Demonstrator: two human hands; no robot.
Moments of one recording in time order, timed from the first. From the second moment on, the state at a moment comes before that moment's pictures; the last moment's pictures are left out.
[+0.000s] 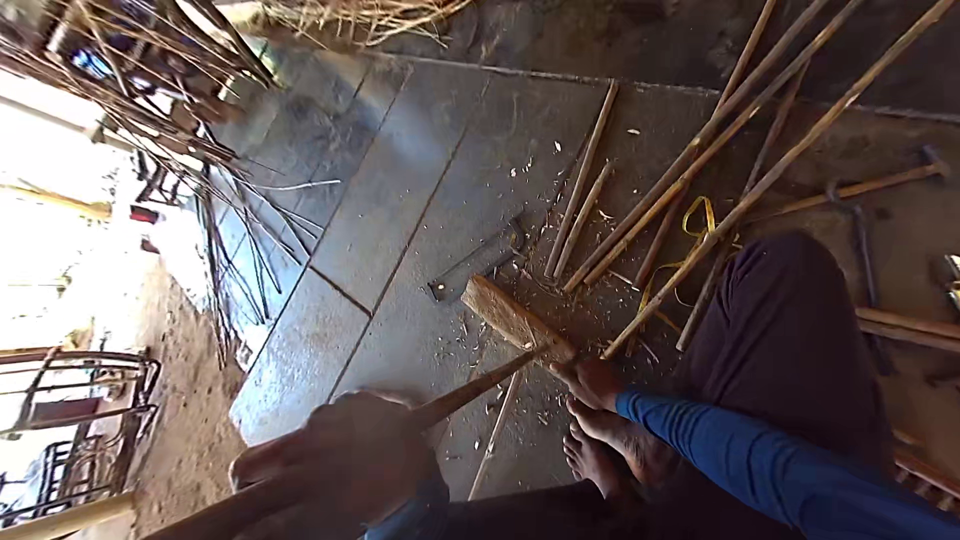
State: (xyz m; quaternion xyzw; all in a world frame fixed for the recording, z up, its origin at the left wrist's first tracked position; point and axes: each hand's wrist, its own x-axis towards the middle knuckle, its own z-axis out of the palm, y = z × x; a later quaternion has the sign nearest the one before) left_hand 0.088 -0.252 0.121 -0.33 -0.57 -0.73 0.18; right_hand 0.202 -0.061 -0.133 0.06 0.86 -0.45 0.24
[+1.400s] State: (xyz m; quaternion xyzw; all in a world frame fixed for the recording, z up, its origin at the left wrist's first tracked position) left_hand 0.093 -0.260 0.129 -0.32 -0.58 -0.73 0.19; right_hand 0.214 -0.078 -0.136 0.08 0.85 -0.46 0.26
